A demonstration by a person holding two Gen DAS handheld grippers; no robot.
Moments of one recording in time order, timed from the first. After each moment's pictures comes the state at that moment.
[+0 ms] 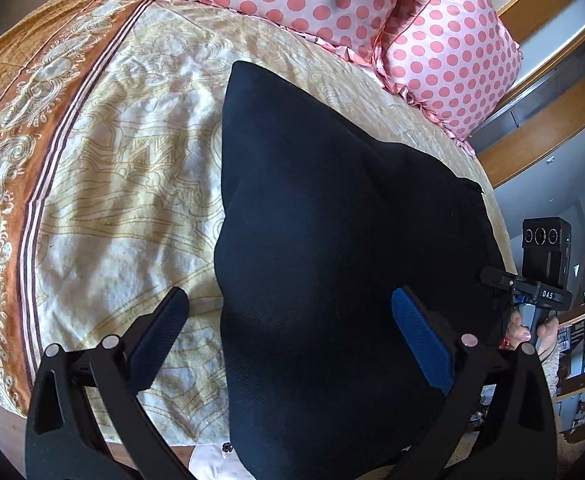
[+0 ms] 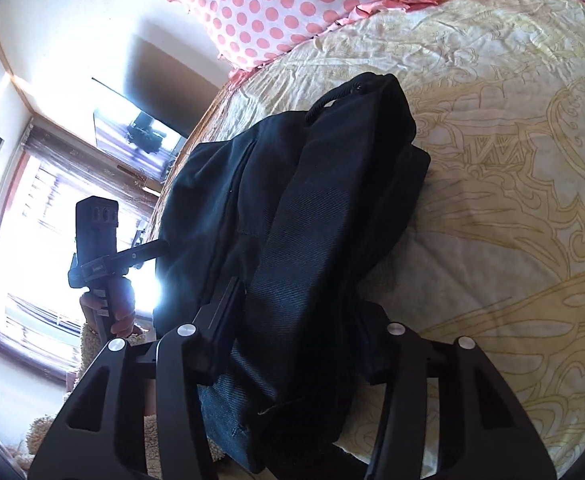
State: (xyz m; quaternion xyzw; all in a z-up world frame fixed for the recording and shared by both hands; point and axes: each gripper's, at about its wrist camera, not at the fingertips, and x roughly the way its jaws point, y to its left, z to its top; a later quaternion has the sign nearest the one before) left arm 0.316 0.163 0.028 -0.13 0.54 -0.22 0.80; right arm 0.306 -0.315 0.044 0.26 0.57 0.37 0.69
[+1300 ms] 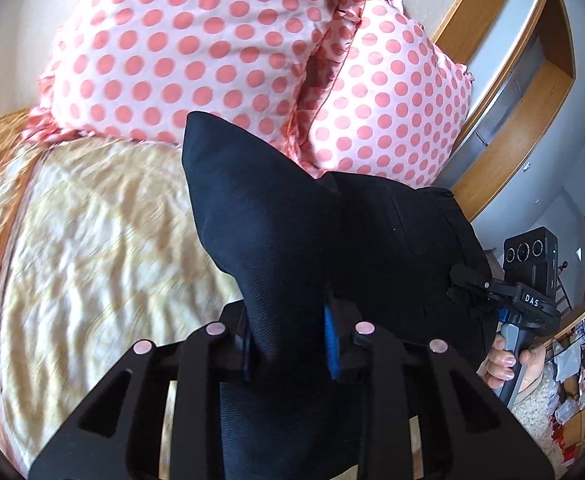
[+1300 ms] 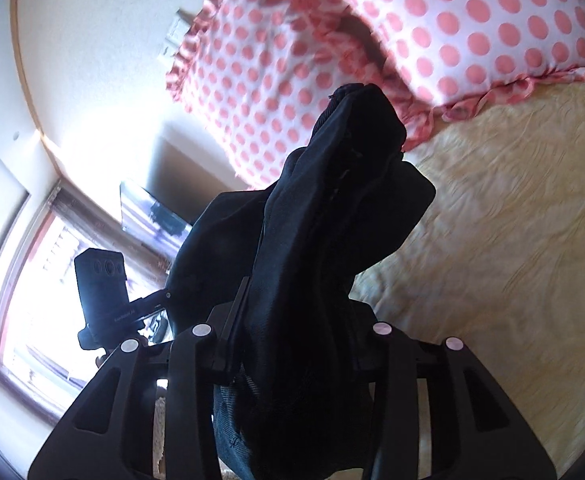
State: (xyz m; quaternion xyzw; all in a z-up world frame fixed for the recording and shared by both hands) left arm 0.392 0.038 0.108 -0.10 0.41 -0.25 0.87; right arm 0.394 -0.382 0.077 0.35 0.42 0.33 0.77
